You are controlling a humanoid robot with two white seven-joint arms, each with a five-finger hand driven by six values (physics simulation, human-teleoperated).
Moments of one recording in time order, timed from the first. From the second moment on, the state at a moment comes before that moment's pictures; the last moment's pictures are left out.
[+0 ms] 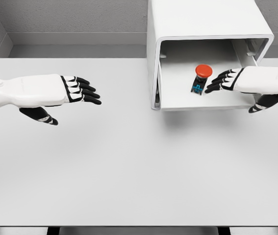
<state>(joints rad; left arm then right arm) -0.79 1.06 -0.80 -1.75 -0.06 -0.61 -0.50 -0.91 -1.10 0.90 -1.56 0.03 -0.61 0.59</state>
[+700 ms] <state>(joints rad) -0.78 1.07 -0.78 -1.75 -0.06 -0.61 -0.50 -0.84 -1.09 0.89 -1.53 0.06 -0.61 0.51</state>
